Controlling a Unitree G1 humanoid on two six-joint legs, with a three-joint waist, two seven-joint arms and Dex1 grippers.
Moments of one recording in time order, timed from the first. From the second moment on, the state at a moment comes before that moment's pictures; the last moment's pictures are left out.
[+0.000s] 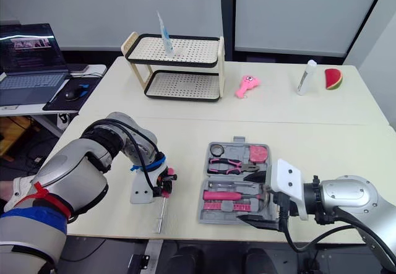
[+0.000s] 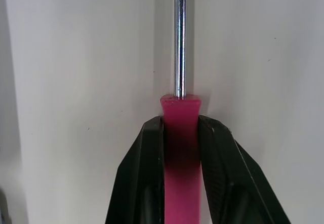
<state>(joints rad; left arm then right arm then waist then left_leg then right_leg) -1.25 0.55 -1.04 1.17 1.19 -1.53 -0.52 -0.04 -0.94 -0.04 -0.81 0.65 0.73 0.91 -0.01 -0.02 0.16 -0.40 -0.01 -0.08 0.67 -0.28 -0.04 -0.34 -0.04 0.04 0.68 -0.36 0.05</state>
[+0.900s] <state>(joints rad) -1.34 0.80 -1.16 1.19 0.76 -1.60 -0.57 -0.14 -0.91 0.08 -0.72 0.61 0.71 0.92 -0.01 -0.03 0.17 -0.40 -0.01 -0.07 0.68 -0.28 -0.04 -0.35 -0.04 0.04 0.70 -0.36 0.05</state>
